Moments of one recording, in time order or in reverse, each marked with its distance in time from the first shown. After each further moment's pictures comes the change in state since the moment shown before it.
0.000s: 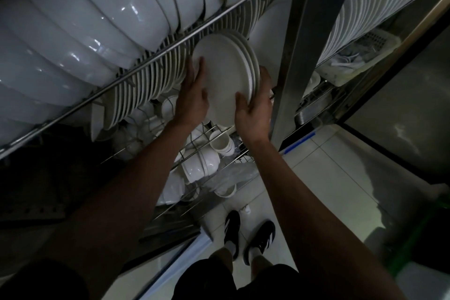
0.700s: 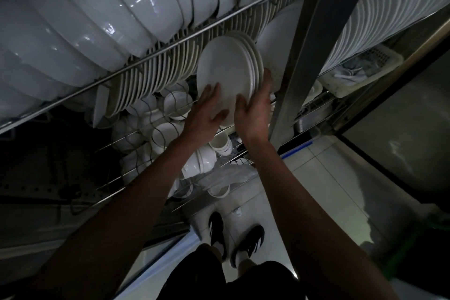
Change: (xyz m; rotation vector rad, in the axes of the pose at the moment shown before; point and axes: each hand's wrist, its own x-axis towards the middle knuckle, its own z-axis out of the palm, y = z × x) left_hand -0.053 0.016 0.013 -0.134 -0.131 -0.081; right_hand 0.002 0.001 0.001 -0.081 -0.058 -0.053
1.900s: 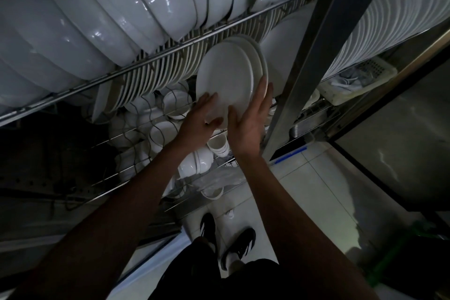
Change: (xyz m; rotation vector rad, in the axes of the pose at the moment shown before) left_hand -0.013 -0.016 0.000 -0.220 -0.002 -0.049; right_hand -0.026 0.005 0.009 -0.150 0.003 -0.092
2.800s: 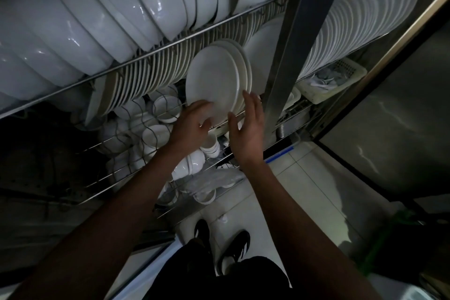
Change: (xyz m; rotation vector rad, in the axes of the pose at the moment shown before) left_hand -0.028 0.031 -0.010 0.153 0.096 0.218; right_hand -0.024 0.011 -0.034 -0.116 -0.016 -0.092
